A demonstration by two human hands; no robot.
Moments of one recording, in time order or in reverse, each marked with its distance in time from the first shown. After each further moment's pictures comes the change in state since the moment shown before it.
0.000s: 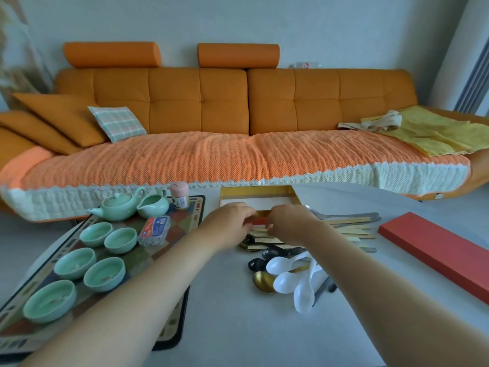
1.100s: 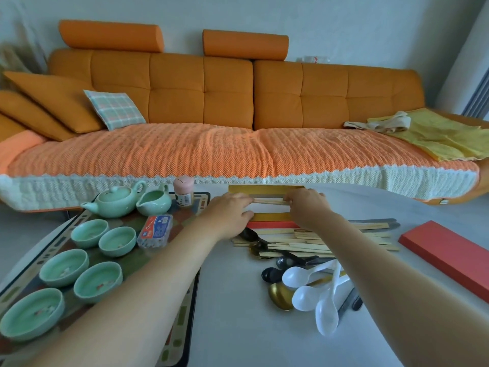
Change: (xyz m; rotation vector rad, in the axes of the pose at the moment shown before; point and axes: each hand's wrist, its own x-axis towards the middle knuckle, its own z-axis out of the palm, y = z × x) left_hand 0.025 -0.043 0.000 0.043 -0.046 -0.114; right_hand 0.054 0.025 0.013 0.272 0.150 0.308
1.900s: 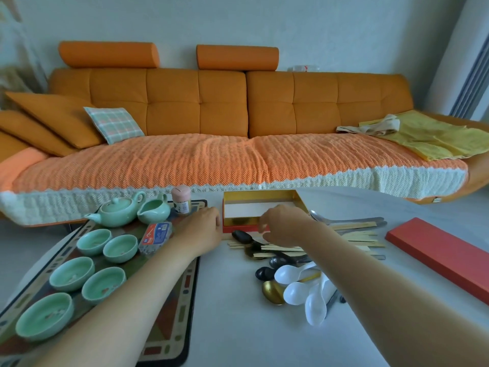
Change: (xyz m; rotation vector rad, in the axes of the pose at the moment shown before) left_hand -0.042 -0.015 -0.008 0.070 0.101 -0.219; right_hand -0.049 -0.033 -0.024 -0.140 -0.193 -0.355
